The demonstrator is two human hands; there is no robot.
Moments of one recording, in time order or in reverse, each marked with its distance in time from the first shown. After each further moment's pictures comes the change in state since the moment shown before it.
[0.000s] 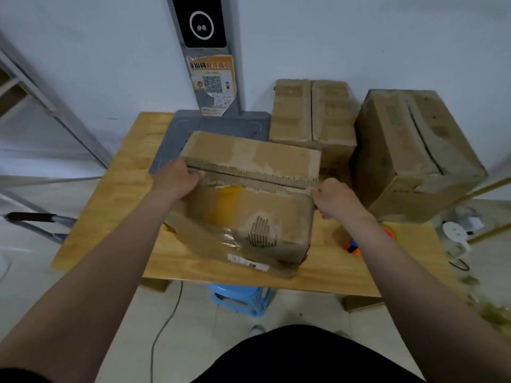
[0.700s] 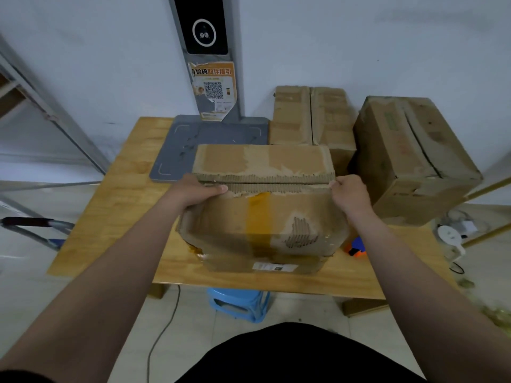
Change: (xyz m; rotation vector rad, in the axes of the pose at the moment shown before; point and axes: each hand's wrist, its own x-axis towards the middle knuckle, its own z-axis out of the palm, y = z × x) left_hand -0.010 -0.004 0.009 -0.338 -0.312 -0.135; right_hand 0.026 0.025 0.008 0.200 0.312 0.083
